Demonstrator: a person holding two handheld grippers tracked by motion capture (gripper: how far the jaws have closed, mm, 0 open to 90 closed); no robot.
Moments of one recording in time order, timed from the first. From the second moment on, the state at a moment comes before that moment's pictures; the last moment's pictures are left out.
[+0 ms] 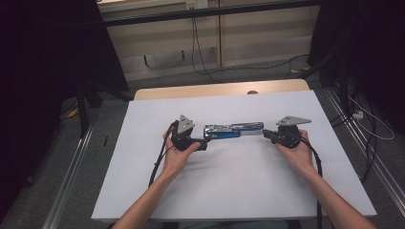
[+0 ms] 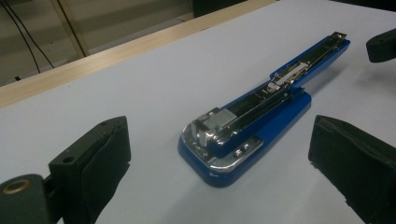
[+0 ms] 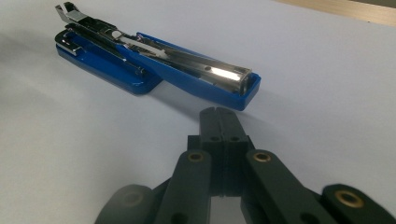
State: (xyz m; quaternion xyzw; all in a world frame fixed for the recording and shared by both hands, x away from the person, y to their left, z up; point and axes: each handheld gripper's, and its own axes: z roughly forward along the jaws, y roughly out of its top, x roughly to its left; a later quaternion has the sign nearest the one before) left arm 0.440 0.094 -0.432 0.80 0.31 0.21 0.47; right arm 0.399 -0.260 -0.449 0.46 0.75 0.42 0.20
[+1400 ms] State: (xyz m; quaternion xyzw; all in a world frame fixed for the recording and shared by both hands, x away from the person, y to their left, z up) left arm 0.453 0.079 -0.448 0.83 0.31 0.15 0.44; right arm 0.407 -0.256 -0.455 0.45 0.77 0.39 0.21
